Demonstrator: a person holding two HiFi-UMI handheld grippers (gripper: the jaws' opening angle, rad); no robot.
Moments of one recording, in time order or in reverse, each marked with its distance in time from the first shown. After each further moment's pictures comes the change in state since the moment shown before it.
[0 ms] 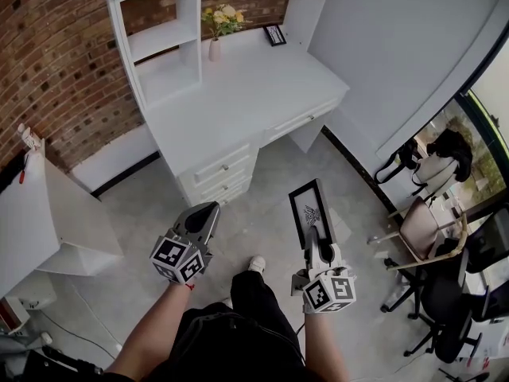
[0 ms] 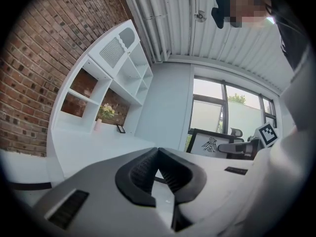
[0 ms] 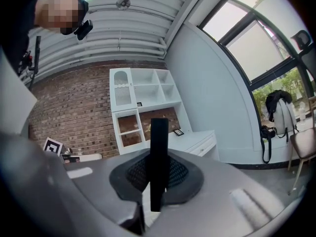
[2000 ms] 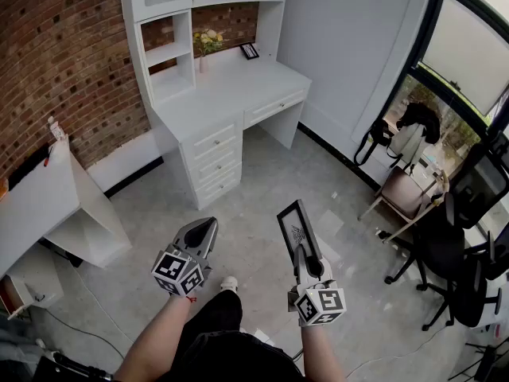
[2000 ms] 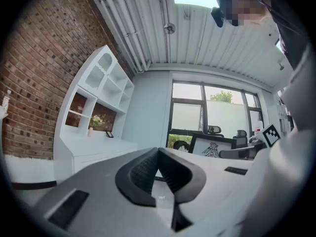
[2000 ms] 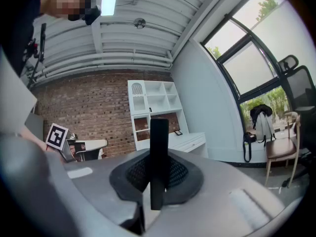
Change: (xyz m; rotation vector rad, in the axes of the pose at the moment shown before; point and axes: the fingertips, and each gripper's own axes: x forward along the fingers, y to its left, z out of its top) left arm -0.229 -0.226 -0.026 0.107 -0.032 -0.068; right arm -0.330 0.077 -0.021 -0.066 -0.017 -0.004
